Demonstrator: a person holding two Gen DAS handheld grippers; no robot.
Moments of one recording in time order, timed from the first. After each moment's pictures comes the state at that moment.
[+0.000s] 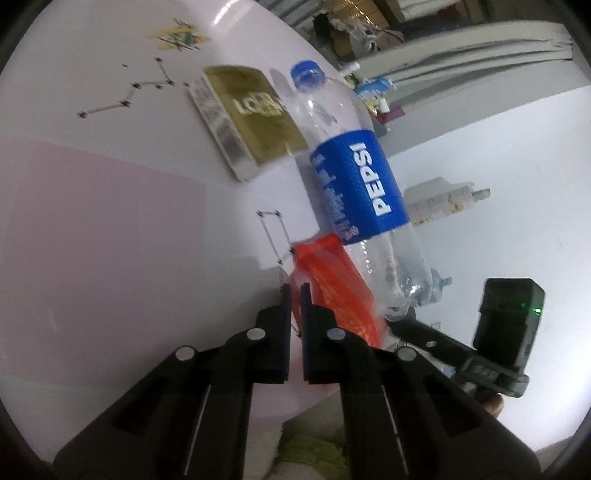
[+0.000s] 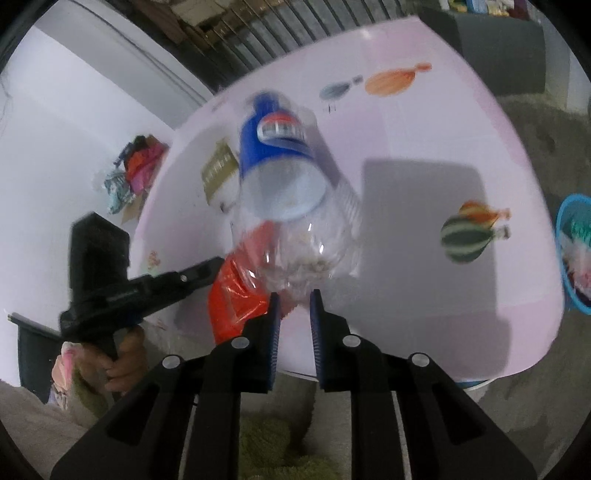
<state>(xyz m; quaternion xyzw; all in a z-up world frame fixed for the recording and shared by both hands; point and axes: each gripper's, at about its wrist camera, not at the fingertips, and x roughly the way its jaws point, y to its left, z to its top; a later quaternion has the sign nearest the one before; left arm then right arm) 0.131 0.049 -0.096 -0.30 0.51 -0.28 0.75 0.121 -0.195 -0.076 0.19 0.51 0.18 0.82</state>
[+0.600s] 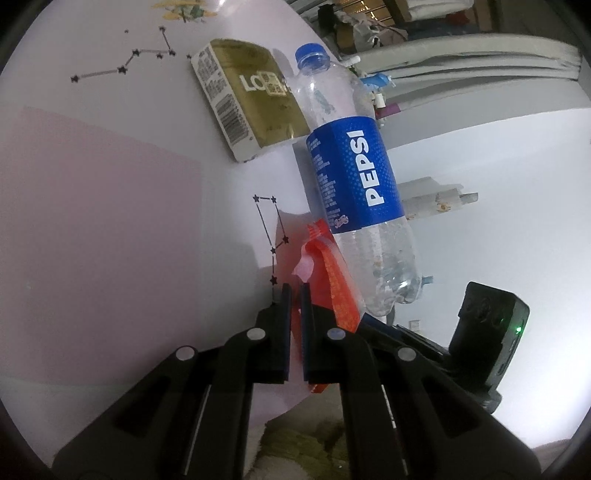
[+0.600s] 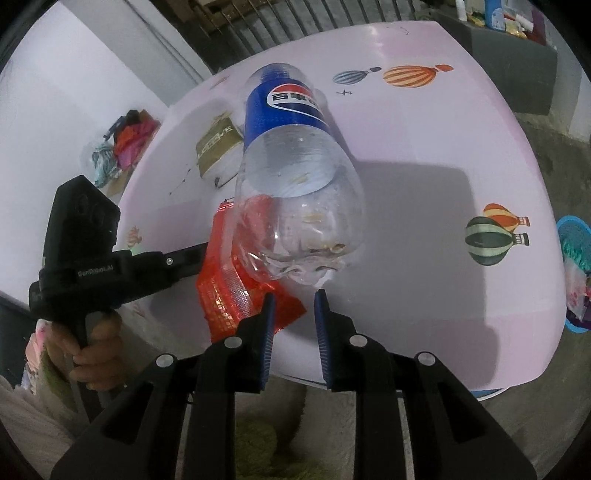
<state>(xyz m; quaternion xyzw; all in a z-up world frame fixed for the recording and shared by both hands) 0.132 0.045 -0.111 -0.34 0.53 -0.30 0.71 0.122 -0.166 -0.094 0.13 0.53 0.17 0.82</state>
